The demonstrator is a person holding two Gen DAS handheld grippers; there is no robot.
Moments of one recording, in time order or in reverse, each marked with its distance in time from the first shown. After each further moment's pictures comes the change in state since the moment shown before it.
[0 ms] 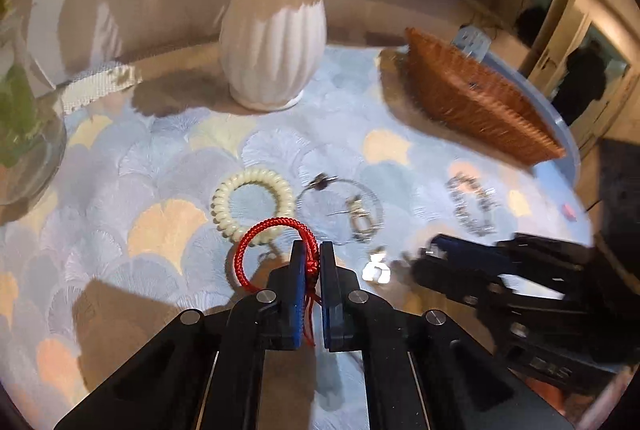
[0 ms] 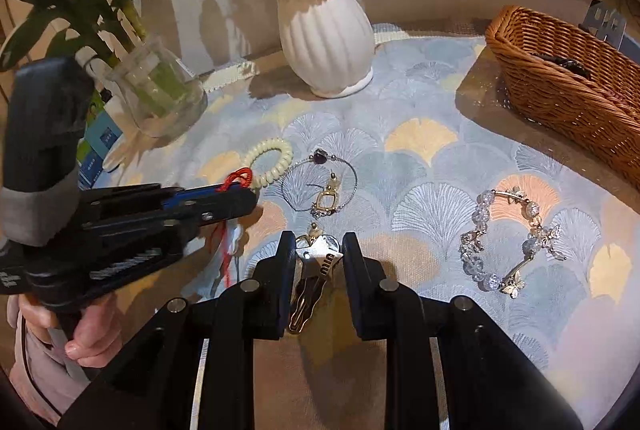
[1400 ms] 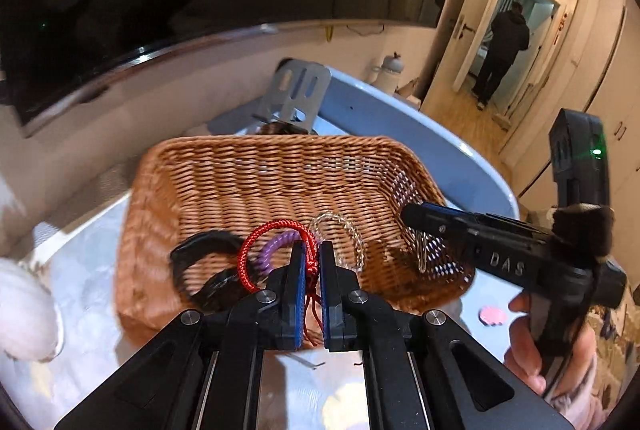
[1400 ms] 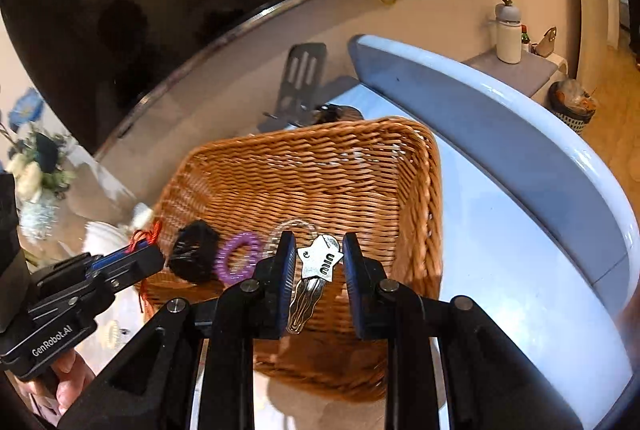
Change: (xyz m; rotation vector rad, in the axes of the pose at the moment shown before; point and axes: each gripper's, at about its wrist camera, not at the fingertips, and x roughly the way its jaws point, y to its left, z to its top) left arm 0.095 -0.250 0.162 0.281 0.003 -0.166; right arm -0.139 -0.294 0.070 0.420 -0.174 -0.276
